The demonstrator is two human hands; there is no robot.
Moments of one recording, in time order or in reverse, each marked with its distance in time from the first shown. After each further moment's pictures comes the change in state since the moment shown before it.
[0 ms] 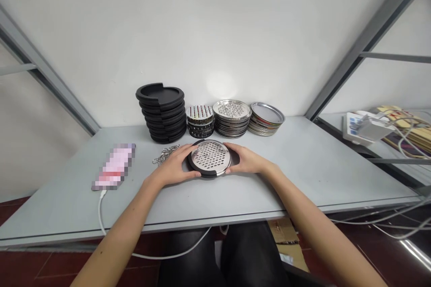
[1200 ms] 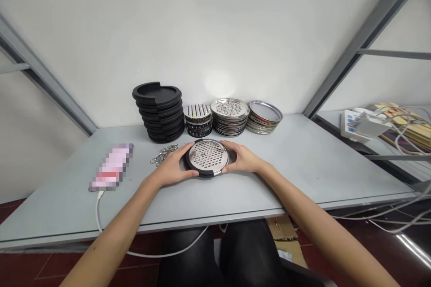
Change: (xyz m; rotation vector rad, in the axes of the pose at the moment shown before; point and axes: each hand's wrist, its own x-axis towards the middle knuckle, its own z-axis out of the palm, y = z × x) left_hand 0.003 0.002 0.002 -0.075 0.059 0.027; right_hand 0.000 0.001 0.007 0.050 0.091 0.003
